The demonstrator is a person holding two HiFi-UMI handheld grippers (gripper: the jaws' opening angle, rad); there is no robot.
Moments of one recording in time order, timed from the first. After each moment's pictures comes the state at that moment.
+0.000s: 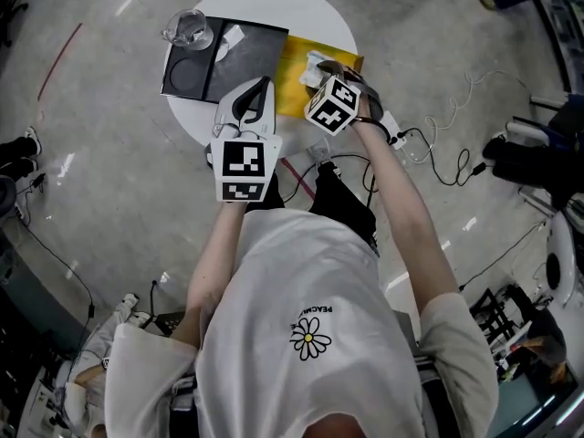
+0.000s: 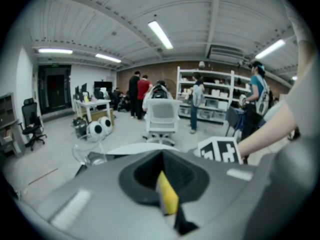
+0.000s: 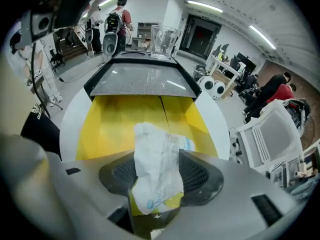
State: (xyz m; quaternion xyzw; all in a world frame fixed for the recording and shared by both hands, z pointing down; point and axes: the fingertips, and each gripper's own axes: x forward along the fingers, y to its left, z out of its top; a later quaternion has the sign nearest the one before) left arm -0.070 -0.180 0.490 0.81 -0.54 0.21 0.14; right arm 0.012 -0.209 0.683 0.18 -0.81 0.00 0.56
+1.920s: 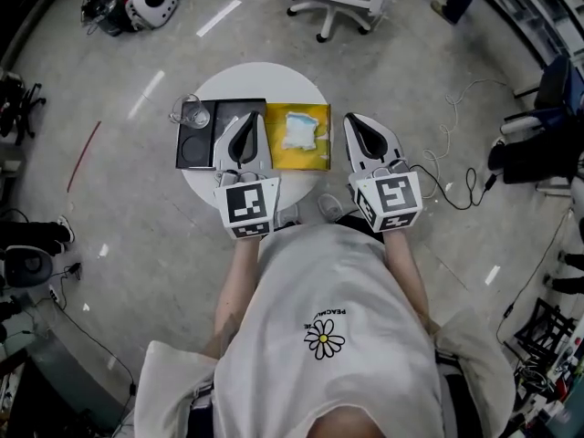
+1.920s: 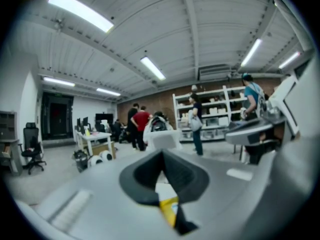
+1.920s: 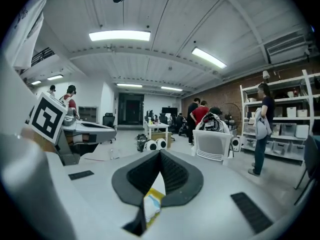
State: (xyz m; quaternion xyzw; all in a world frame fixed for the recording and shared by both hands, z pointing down) left arm -0.047 -0.186 0.380 0.82 -0.56 0.10 0.00; right arm 0.102 -0.167 0.387 0.52 -0.85 0.04 0.10
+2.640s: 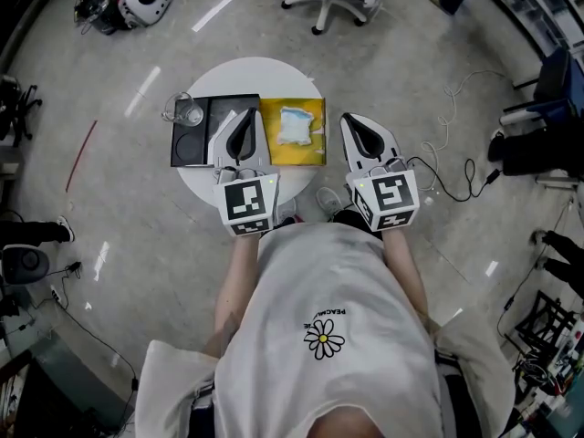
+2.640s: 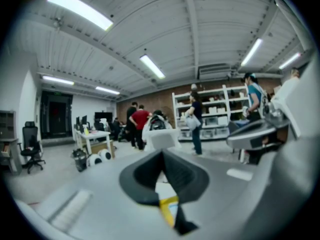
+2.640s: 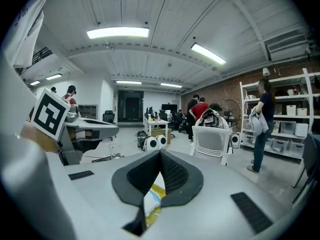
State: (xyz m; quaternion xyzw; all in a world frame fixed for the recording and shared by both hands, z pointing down) left arm -0.036 -0.192 0.386 0.82 -0.56 0.11 0.00; right arm 0.110 -0.165 0.401 0.52 -0.84 0.06 0.11
